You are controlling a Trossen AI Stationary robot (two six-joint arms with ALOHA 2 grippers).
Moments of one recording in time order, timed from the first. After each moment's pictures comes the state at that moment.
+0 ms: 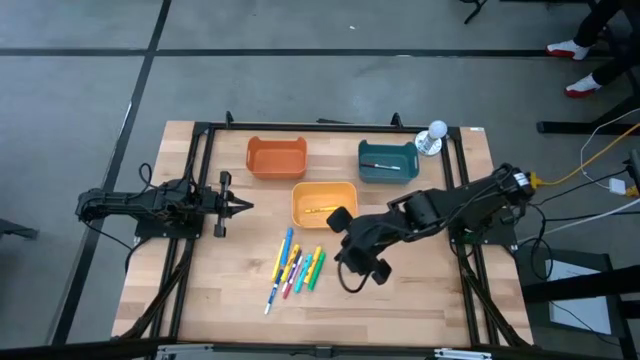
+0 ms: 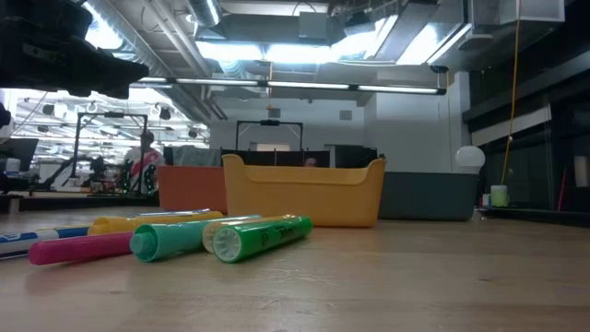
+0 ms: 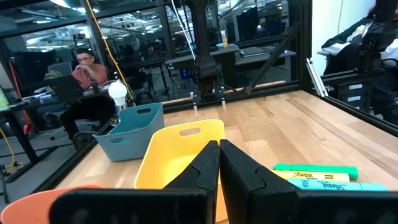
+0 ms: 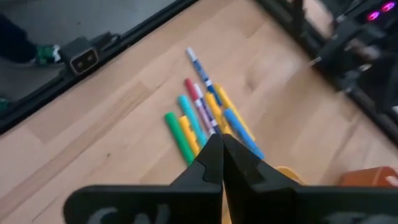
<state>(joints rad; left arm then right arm) 0.01 0.01 0.01 0.03 -0.01 0.17 0.35 1.66 1.74 -0.87 0.02 -0.51</state>
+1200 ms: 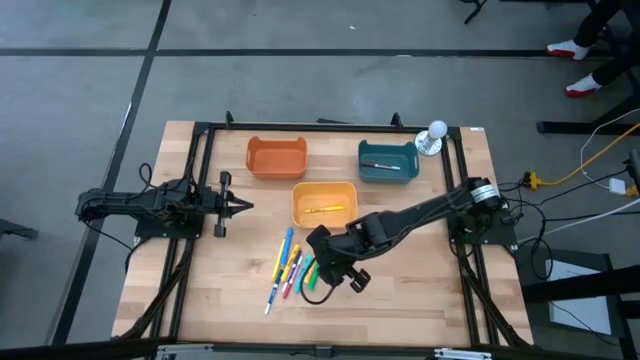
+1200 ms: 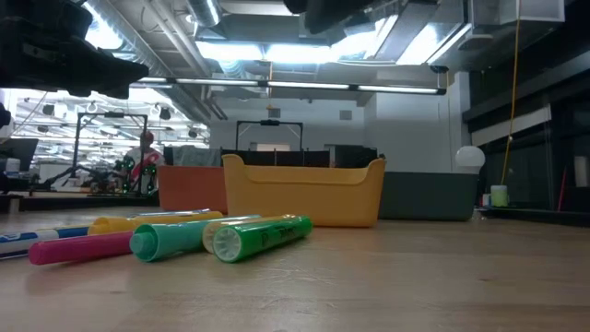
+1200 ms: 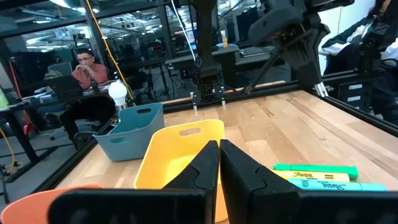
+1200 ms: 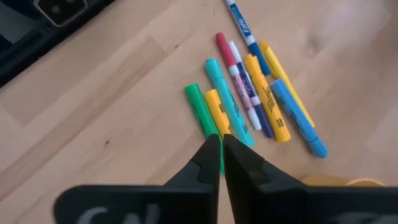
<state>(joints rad) 0.01 0.01 0.01 0.03 -0.01 0.17 0.33 1.91 1.75 -0.85 -0.03 -0.51</state>
